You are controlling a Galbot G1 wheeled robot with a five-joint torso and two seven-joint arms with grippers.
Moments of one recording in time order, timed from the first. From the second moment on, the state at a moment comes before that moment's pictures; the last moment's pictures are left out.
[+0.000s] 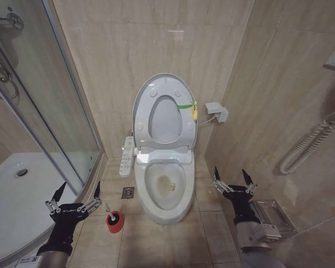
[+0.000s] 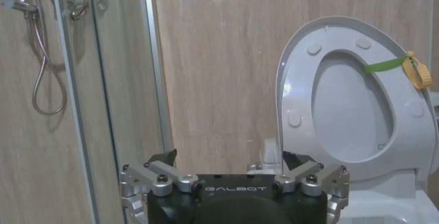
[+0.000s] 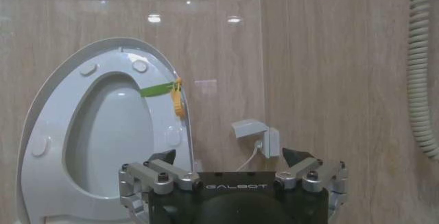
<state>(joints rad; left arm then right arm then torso) 1.85 -1.37 -0.69 -2.50 -0.15 0.07 -0.11 -1.62 1.38 0.50 2.30 0.17 0.03 0.27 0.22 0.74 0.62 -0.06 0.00</state>
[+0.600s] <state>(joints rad) 1.85 -1.37 -0.69 -2.50 -0.15 0.07 -0.11 -1.62 1.38 0.50 2.30 0.17 0.03 0.27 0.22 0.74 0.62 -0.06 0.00</state>
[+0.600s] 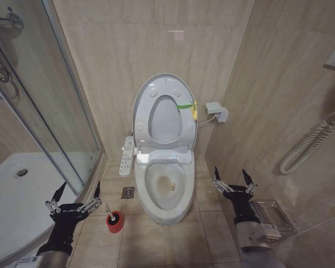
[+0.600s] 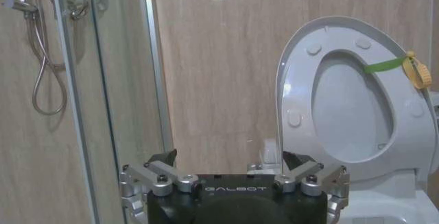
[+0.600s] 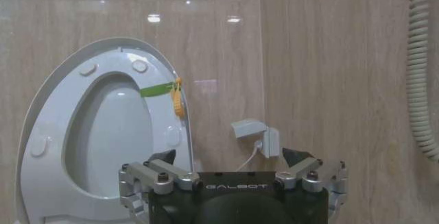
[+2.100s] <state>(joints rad) 1.85 -1.37 -0.69 -2.50 -0.15 0.07 -0.11 -1.62 1.38 0.50 2.30 0.17 0.03 0.27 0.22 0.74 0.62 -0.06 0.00</state>
